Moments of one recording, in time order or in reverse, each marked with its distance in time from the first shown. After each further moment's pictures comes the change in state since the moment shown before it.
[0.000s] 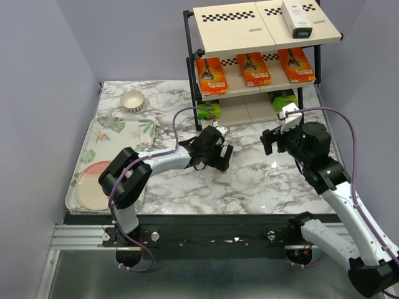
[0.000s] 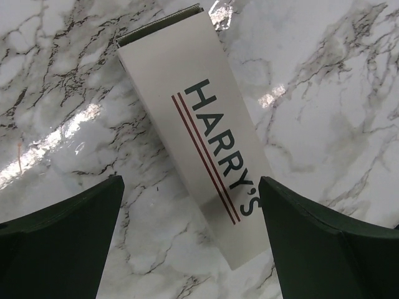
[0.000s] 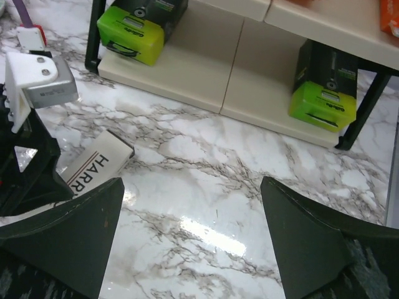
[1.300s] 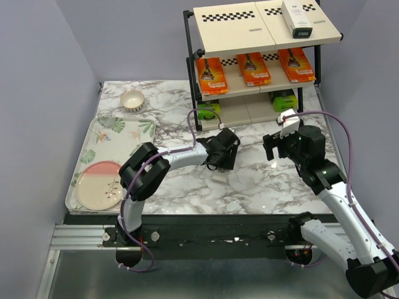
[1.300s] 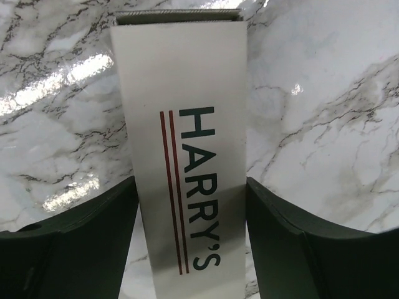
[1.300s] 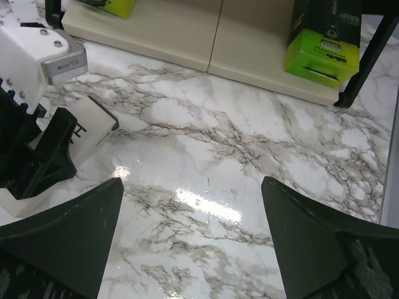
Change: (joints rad) left arm -0.099 0.228 0.261 -0.220 -0.191 -0.243; right arm -0.047 -0.026 -0.092 -0.030 0.053 0.002
